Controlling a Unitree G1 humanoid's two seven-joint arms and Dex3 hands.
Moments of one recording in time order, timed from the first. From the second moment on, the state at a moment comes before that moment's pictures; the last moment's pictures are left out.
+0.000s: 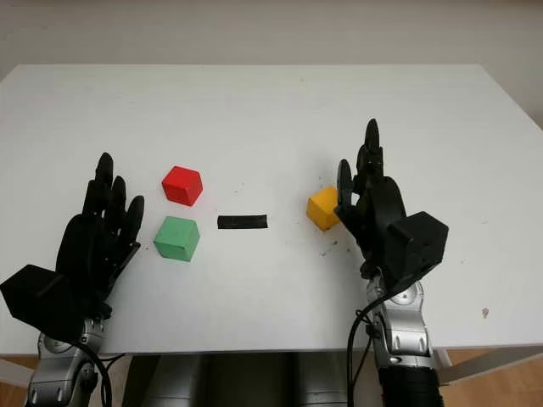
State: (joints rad) left arm -0.01 0.15 0.16 -0.03 -0.06 -0.15 -0.05; right arm -0.24 -0.13 -0.11 0.13 0.08 -0.11 0.11
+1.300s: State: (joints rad) left arm -0.70 0.75 -0.07 0.38 0.46 -0.31 -0.32; right arm -0.25 -0.14 -0.16 0.06 0.16 -0.06 0.12
